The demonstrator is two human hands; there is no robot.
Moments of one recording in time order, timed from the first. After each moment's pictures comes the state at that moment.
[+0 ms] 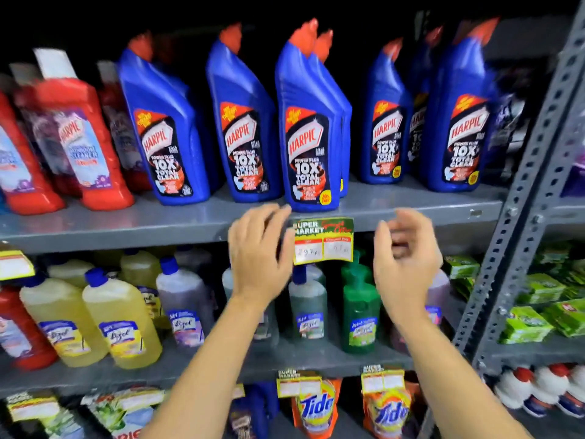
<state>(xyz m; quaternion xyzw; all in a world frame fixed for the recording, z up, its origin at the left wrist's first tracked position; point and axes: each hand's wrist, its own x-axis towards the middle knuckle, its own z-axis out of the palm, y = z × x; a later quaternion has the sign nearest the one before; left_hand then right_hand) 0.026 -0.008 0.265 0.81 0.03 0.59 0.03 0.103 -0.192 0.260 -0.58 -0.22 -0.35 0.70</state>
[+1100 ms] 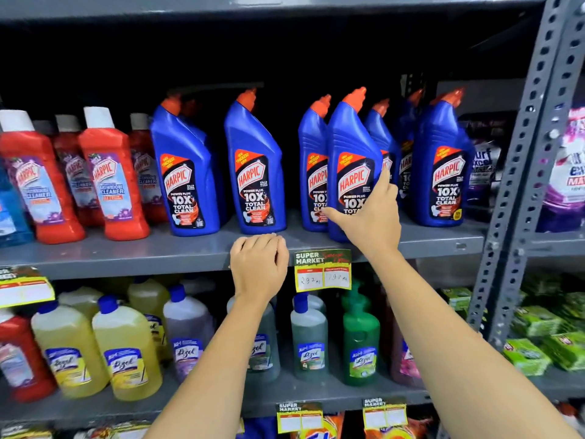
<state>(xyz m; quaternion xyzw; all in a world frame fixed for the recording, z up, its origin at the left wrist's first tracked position) 0.045 0.014 0.285 0.83 0.14 0.54 -0.05 0.150 -0.152 0.358 -0.81 -0.18 -0.31 0.46</state>
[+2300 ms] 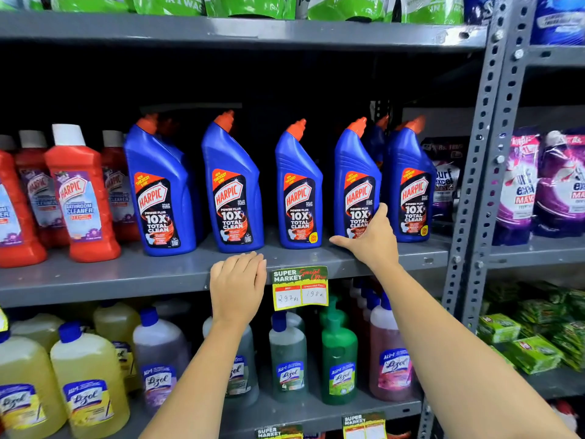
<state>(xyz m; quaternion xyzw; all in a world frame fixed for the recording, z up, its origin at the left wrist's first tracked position) 0.044 0.013 0.278 0.82 0.11 0.56 -0.05 0.202 -0.194 0.345 -0.84 -0.15 -0.22 0.48</state>
